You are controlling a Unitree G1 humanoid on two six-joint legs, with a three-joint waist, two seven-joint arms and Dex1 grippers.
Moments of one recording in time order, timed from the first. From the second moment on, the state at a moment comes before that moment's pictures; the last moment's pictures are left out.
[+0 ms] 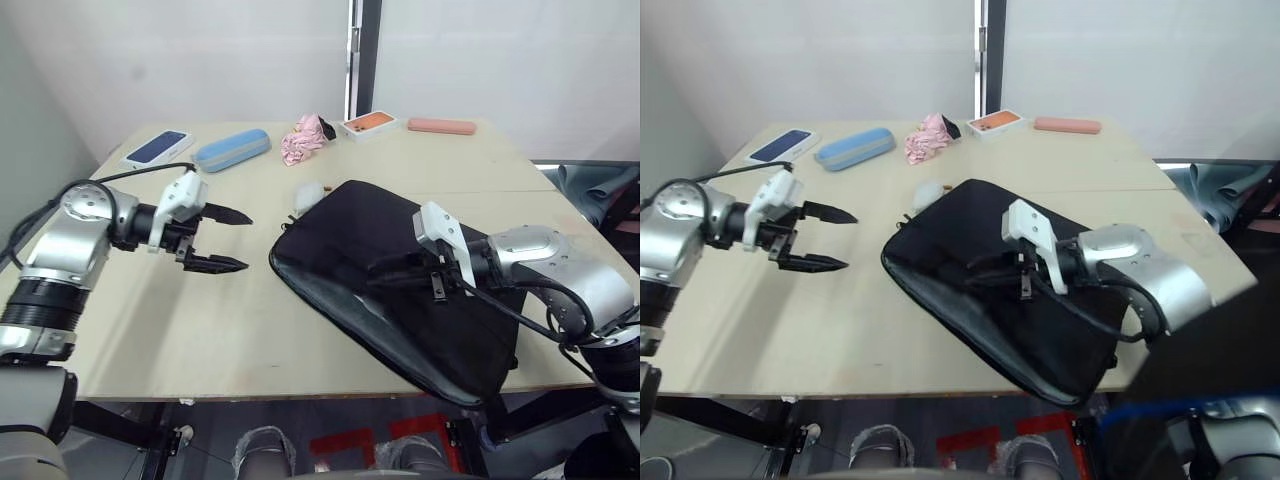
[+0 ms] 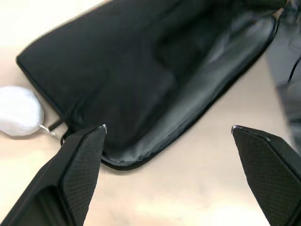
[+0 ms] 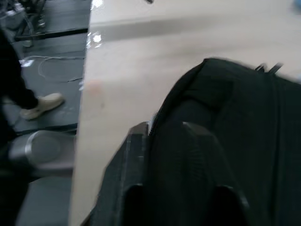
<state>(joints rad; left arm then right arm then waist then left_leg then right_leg) -0.67 0.91 -0.09 0.30 -0.38 0.14 -1.57 -0.50 -0.82 0.12 -0.44 0.58 0.84 1.12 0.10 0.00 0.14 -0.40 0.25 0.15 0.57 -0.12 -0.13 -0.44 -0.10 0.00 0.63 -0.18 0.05</state>
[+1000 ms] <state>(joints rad) -1.09 0.41 -0.25 1.28 0.13 -0.66 -1.27 0.47 -0.97 -1.27 -0.87 1.45 1.13 0.88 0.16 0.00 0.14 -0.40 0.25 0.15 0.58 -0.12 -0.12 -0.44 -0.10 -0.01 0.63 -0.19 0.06</state>
